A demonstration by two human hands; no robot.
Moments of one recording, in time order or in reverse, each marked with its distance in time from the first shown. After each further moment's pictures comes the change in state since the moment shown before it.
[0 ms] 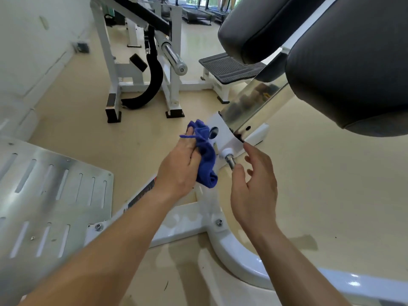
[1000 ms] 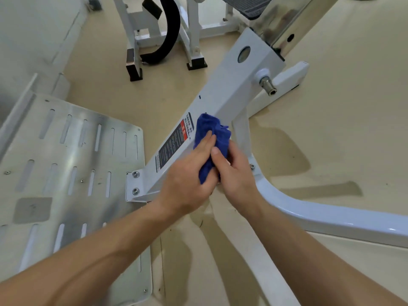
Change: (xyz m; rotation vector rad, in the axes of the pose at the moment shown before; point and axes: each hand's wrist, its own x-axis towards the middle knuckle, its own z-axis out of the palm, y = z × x) left_hand -0.141 -0.041 -0.003 0.119 -0.050 0.113; right_hand -0.095 0.035 0.073 0.722 -0.467 0.286
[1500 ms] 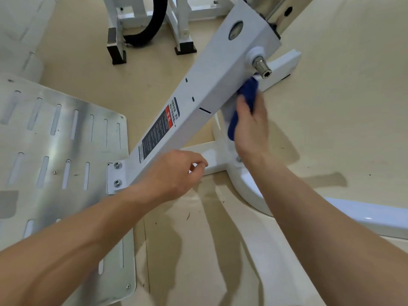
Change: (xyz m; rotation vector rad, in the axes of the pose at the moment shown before) left_hand 0.013 -0.027 0.009 0.221 -0.376 -0.222; right_hand 0.062 -0.020 -0.040 -0.257 0.402 -0.079
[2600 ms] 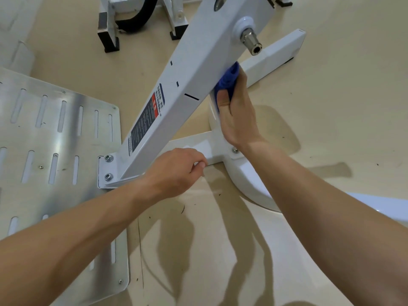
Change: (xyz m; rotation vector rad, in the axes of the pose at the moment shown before) left_hand 0.013 0.002 0.029 0.134 -0.125 0.038; right_hand 0.039 0.046 0.002 -0.246 -0.213 -0.320
